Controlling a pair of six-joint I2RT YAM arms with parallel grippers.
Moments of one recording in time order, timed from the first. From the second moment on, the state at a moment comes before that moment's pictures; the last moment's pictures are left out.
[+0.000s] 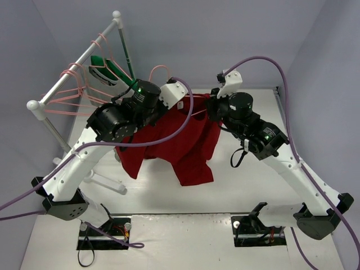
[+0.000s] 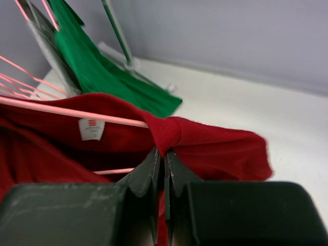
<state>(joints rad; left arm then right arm) -0.85 1.49 2.02 -1.09 -0.37 0.34 0.74 1.22 1.46 -0.45 0.32 0.20</state>
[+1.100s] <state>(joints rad) -0.93 1.16 1.43 -0.61 -0.30 0.17 0.87 1.06 1.22 -0.45 0.15 0.04</state>
